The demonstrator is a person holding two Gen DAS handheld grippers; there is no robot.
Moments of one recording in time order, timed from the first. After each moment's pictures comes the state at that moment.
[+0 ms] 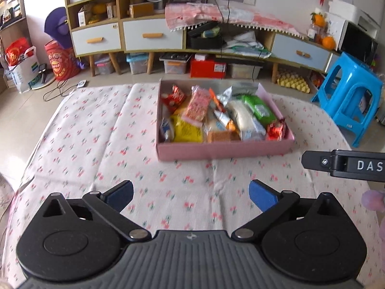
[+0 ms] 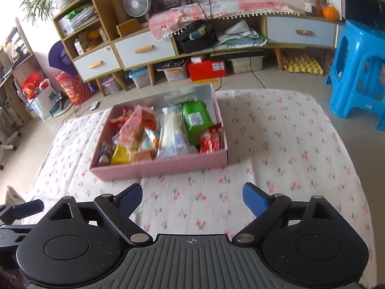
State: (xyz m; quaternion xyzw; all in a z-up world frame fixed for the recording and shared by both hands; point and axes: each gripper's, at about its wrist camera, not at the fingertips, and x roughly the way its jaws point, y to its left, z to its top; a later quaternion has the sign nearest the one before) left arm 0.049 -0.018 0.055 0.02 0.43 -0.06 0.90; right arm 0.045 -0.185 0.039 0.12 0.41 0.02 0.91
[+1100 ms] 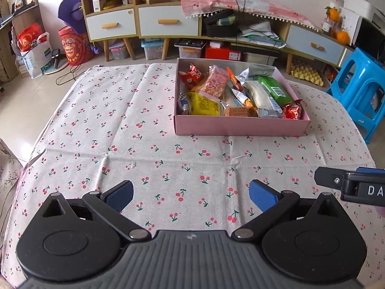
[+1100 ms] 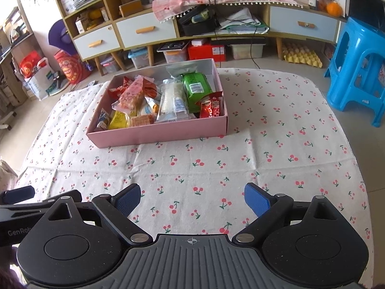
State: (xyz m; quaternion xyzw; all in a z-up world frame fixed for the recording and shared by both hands) left arm 0.031 -0.005 0.039 0.01 0.44 -0.02 0.90; right arm 0.024 -0.172 0.020 0.09 0.43 0.02 0.90
